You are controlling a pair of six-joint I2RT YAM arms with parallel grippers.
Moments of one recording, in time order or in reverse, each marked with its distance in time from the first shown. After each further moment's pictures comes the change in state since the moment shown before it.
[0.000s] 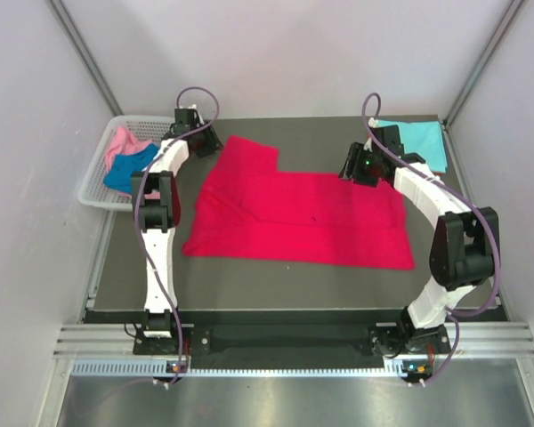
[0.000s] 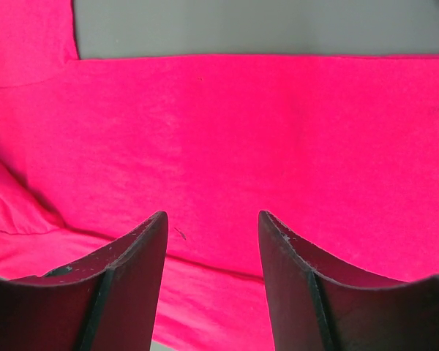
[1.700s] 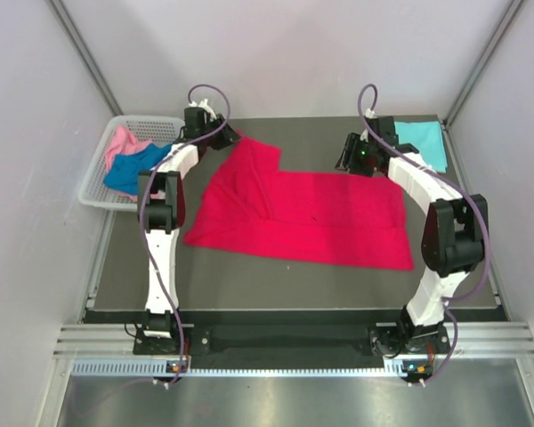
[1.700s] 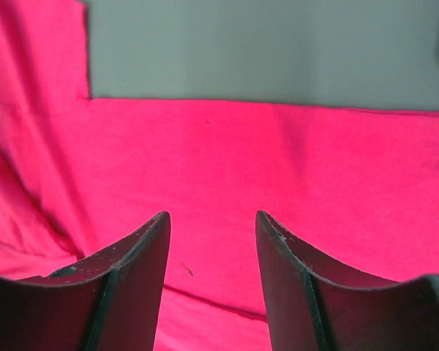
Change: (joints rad) left arm -0.051 -0.013 -0.104 0.360 0.219 -0.147; right arm 0.002 0.102 0.115 0.016 -0.002 0.002
